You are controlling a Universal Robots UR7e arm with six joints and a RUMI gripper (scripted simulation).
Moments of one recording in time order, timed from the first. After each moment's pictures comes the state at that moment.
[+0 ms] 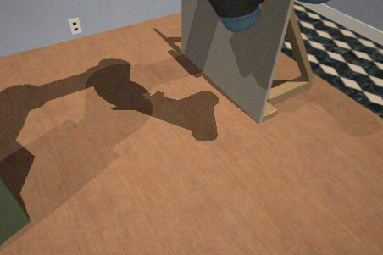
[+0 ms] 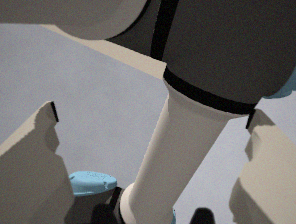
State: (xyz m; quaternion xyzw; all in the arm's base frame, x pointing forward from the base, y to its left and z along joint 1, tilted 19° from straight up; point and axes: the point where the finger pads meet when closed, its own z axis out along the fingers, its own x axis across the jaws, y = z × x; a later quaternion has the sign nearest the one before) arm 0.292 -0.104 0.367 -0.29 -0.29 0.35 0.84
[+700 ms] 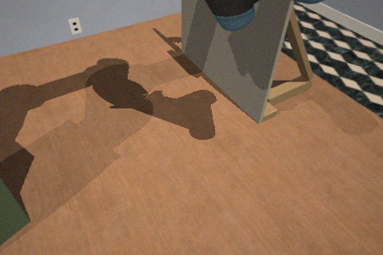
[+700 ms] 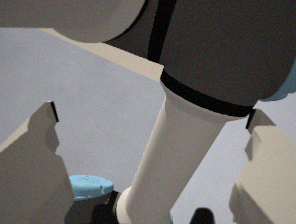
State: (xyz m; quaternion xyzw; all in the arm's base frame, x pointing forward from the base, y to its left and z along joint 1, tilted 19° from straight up) arm 0.294 -0.097 0.370 -0.28 -0.29 0.36 0.84
